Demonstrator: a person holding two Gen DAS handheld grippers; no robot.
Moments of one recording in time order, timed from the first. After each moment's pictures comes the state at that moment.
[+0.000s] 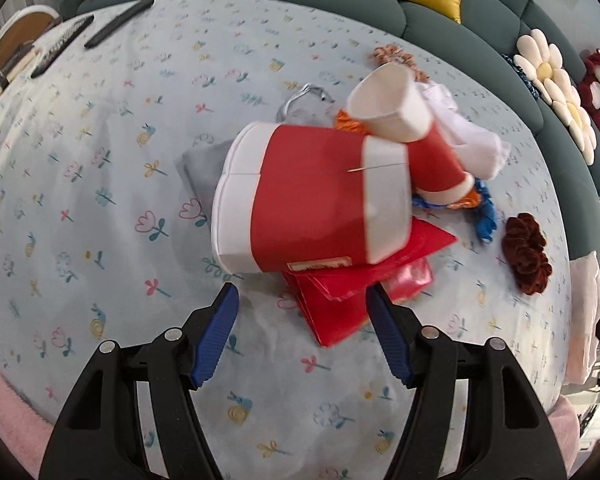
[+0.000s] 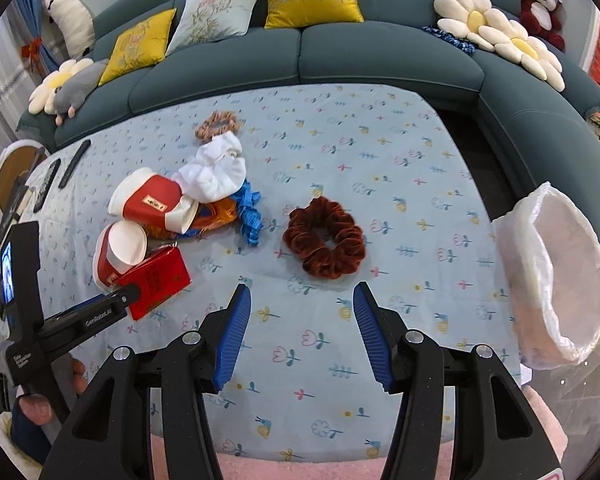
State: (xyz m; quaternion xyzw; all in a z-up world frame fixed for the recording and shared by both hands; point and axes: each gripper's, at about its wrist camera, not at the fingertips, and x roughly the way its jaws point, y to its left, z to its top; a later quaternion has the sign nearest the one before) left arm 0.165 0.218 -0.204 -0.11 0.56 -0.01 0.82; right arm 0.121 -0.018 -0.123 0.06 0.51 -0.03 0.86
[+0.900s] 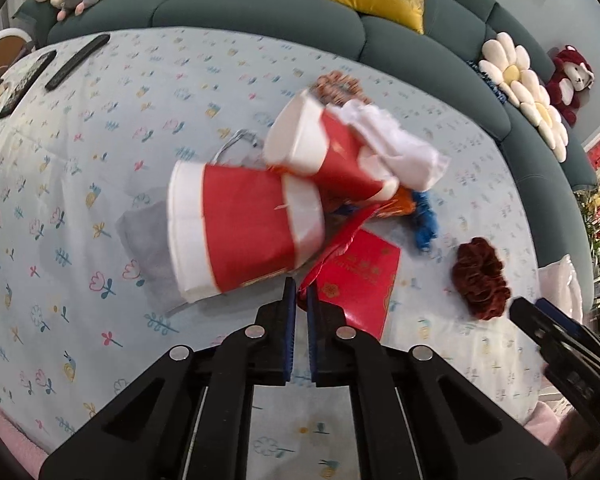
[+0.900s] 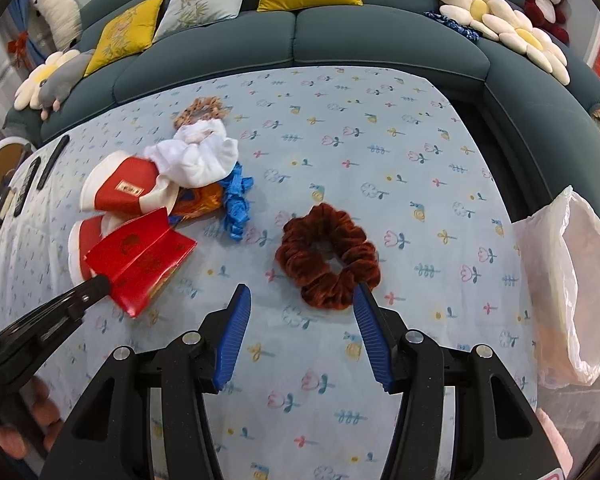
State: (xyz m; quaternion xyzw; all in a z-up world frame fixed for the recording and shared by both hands) left arm 0.187 0.186 -0.175 -0.11 0.53 -0.07 0.84; right arm 0.170 -0.024 -0.157 0.06 0.52 -0.05 0.85
